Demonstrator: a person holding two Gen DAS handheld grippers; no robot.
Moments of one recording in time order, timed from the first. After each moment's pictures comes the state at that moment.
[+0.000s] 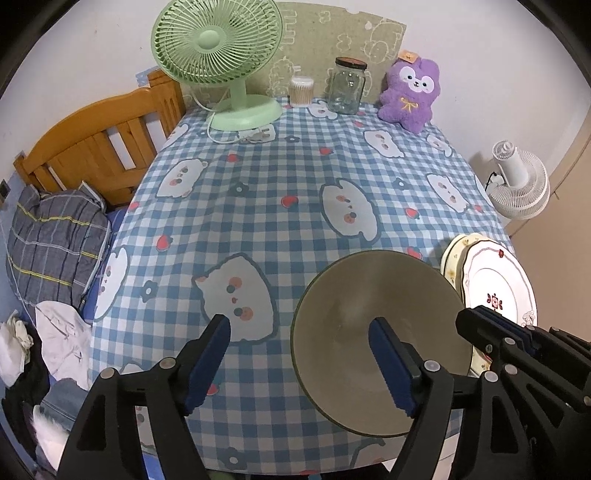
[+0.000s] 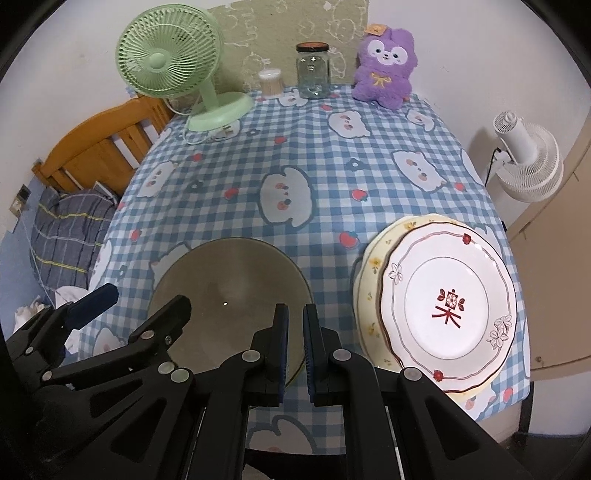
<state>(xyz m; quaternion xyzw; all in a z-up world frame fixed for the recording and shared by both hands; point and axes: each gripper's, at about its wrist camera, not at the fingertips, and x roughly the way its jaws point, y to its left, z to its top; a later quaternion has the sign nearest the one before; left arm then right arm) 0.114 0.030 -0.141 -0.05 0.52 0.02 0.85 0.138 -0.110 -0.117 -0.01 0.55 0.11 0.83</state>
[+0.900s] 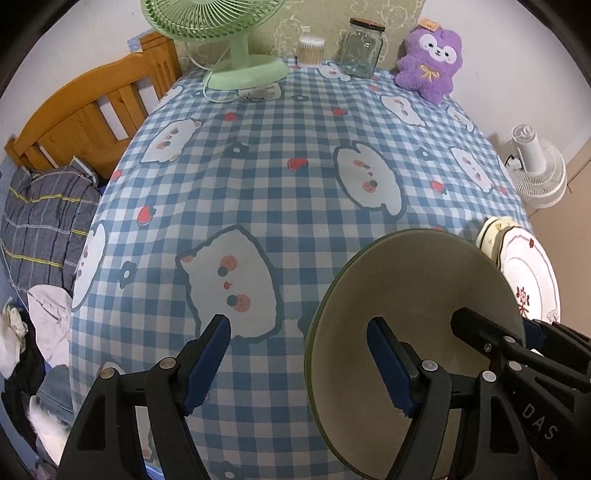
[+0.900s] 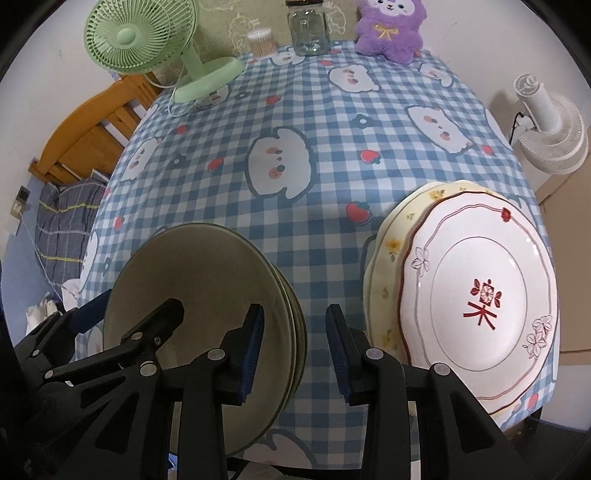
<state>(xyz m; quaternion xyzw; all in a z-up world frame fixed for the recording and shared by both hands) 0.138 0.039 -0.188 -0.05 0.57 0.03 0.82 0.171 -0.117 -0.169 0.01 0.61 0.13 0.78</state>
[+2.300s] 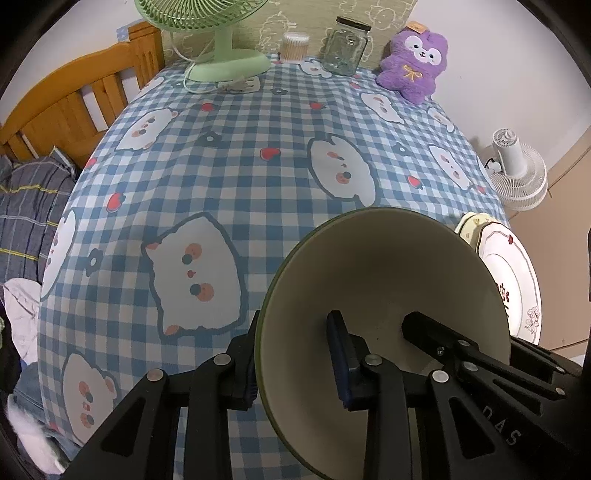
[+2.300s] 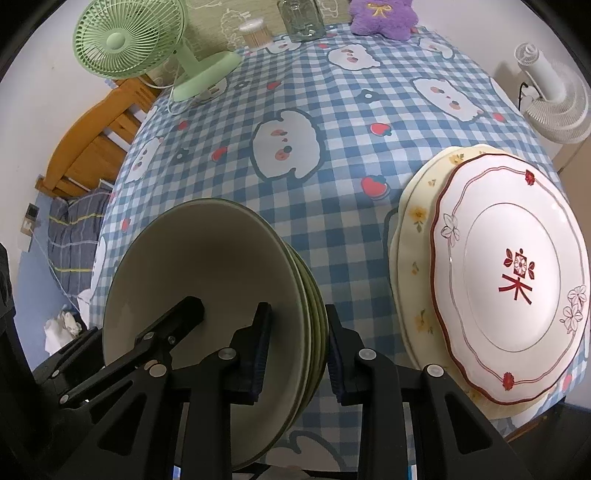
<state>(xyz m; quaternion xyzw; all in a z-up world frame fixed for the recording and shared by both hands) 0.132 0.030 -0.196 -0.09 0.57 -0.01 0.82 0.164 -0.116 -0.188 0.06 0.62 0.13 0.77</state>
